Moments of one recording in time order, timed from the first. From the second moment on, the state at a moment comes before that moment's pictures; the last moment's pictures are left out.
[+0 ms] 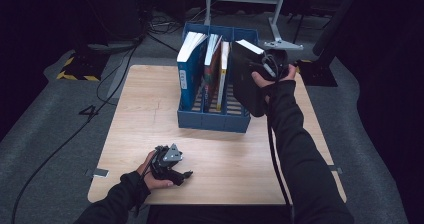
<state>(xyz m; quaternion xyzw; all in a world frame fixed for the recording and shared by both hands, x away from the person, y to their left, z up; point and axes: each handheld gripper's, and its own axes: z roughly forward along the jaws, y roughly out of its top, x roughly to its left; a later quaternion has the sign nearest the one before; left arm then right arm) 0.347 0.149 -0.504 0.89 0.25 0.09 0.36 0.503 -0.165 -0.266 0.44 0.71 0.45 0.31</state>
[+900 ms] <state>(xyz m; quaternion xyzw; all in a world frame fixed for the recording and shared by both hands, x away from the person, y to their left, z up) 0.347 0.149 -0.504 0.89 0.25 0.09 0.36 0.555 -0.146 -0.303 0.51 0.66 0.45 0.32</state>
